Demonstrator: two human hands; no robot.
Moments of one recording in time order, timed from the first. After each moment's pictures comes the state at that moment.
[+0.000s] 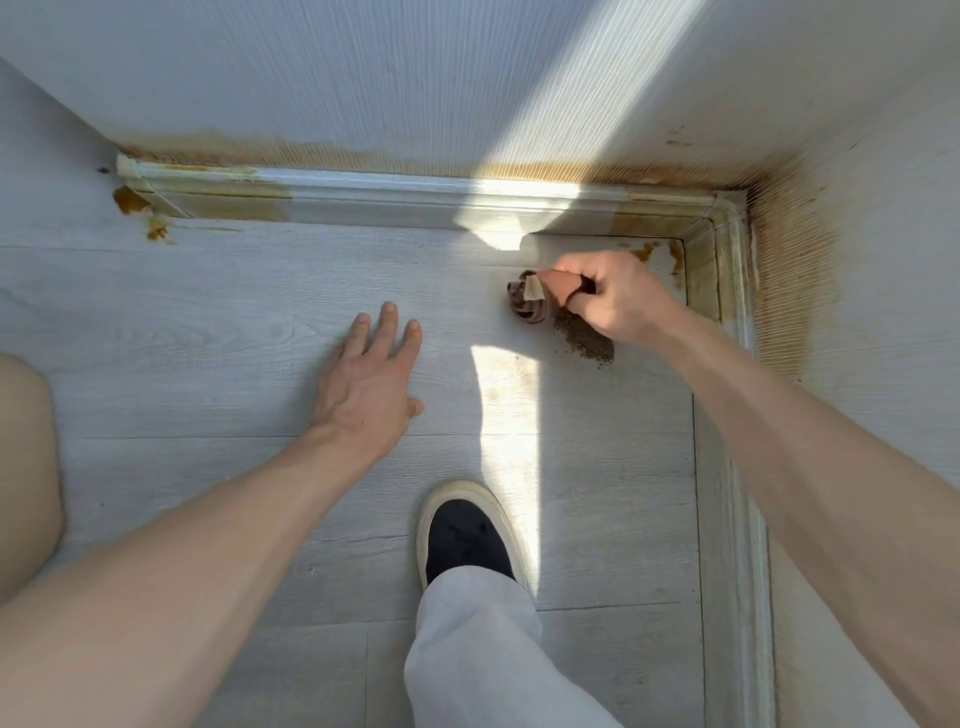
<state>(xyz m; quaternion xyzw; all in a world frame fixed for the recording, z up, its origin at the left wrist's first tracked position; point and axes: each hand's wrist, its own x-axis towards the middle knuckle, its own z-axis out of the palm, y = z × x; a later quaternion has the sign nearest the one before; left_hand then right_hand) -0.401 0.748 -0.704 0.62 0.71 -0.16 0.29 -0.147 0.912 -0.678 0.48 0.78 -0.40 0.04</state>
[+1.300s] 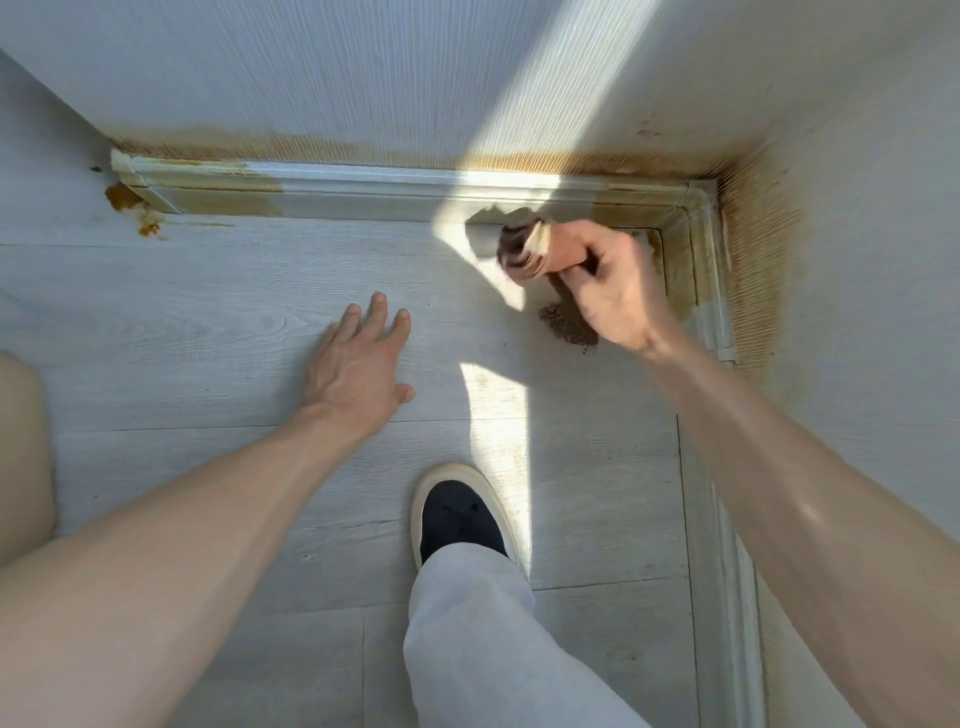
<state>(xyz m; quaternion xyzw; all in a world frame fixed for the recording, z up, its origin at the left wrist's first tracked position) -0.407 0.747 -0.715 0.64 0.70 -0.15 0.27 -0.154 0.874 -0.652 0.51 0.76 -0.37 -0.17</state>
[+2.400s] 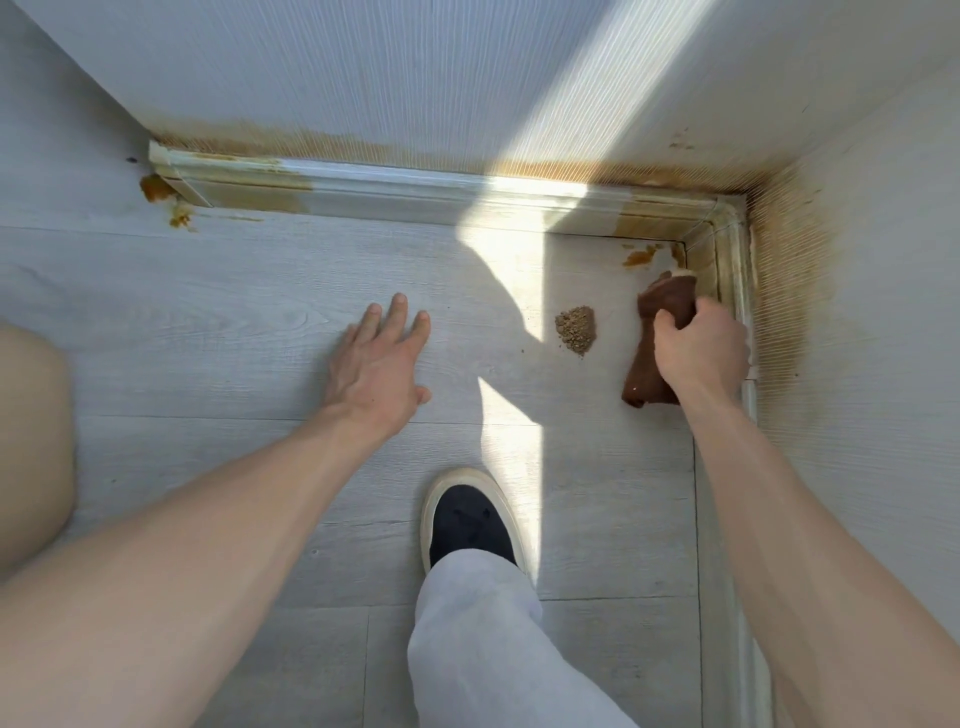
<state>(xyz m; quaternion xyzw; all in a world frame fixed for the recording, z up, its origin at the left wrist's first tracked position) -0.404 0.748 -0.720 0.62 0.72 -0.14 0.27 -0.099 0.859 -0.685 0.82 0.56 -0.15 -0.04</state>
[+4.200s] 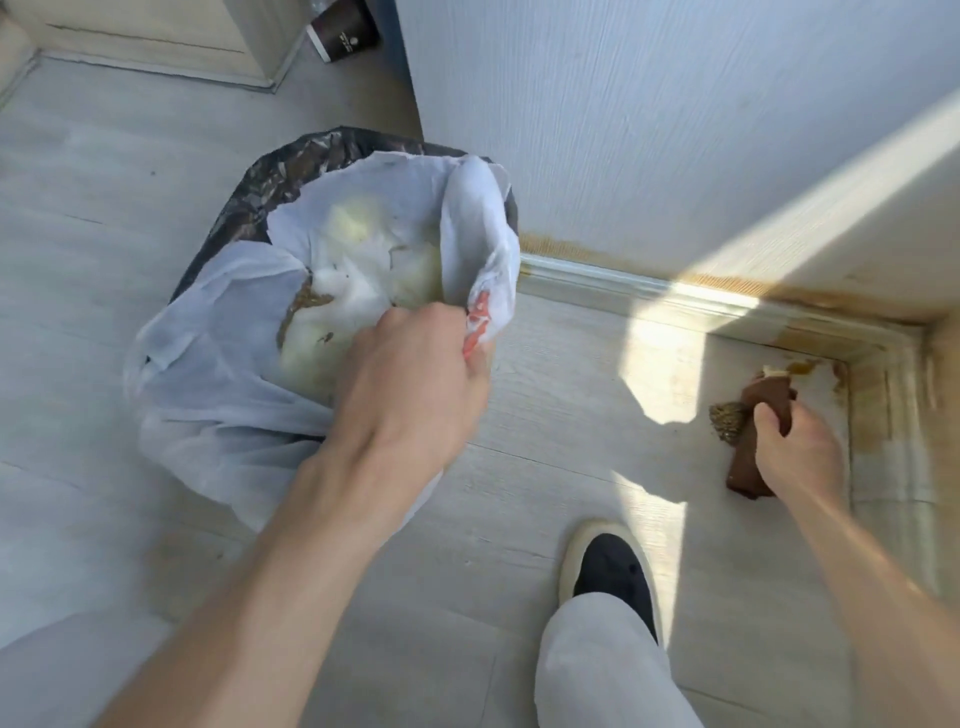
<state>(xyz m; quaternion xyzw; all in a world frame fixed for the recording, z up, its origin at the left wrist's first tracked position) -0.478 0.665 -0.469 0.47 0.87 0.09 0.14 -0.132 0.833 -0.712 0.72 0.65 -0.23 -0.09</state>
